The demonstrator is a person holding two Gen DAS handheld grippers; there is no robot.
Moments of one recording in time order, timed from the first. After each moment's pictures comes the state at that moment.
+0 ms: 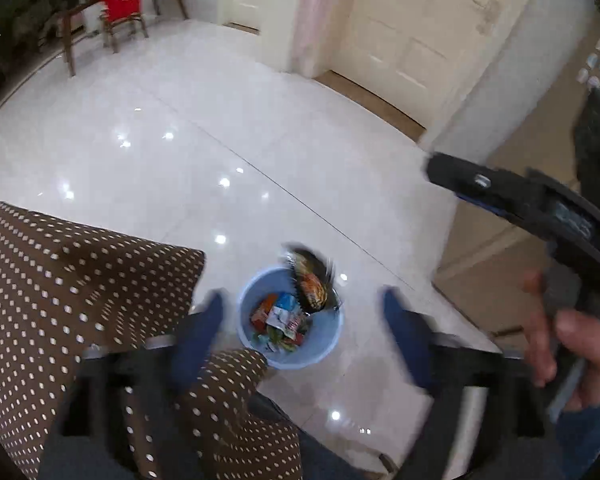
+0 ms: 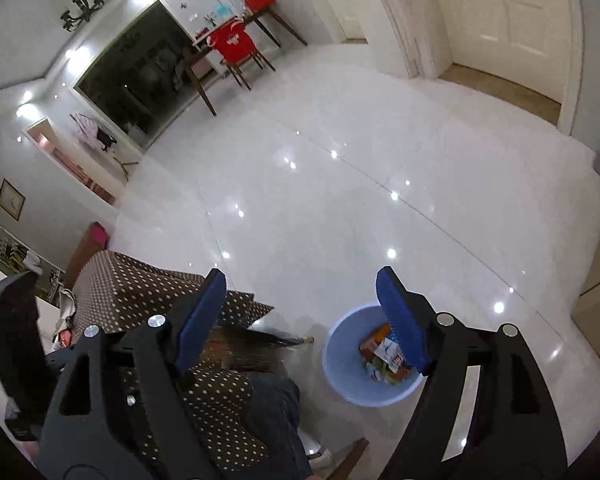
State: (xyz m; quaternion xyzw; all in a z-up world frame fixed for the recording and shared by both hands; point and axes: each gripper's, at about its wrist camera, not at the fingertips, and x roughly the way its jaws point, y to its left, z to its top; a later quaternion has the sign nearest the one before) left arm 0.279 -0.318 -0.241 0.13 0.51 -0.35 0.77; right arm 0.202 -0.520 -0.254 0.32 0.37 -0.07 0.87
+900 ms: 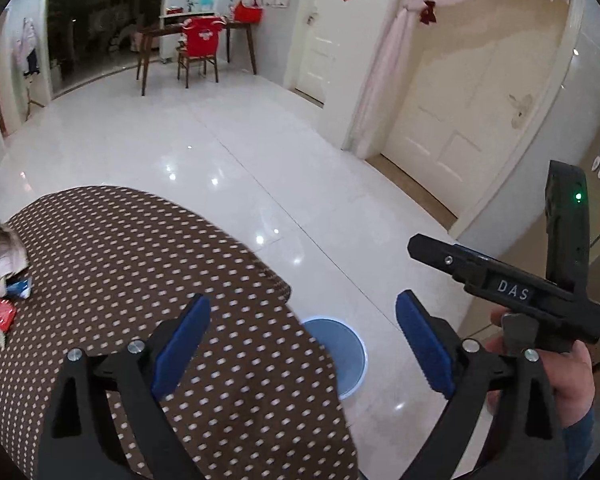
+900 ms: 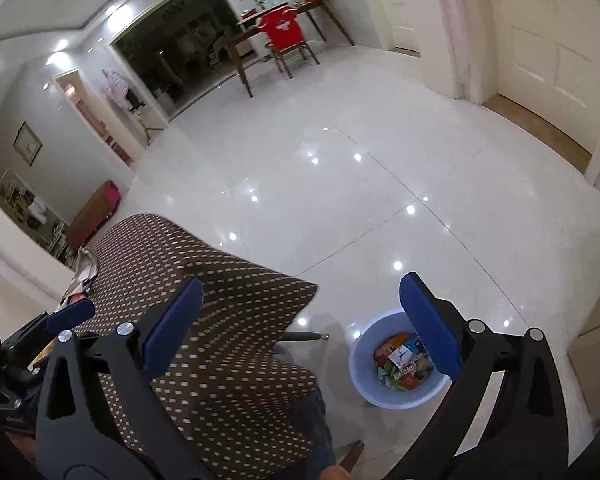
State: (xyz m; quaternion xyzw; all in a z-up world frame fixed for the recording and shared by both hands) left arm 0.279 -0.195 -0.155 0.03 0.43 -0.28 0.86; right arm 0.241 -0.416 -0.217 0.24 0.38 -0.01 0.89
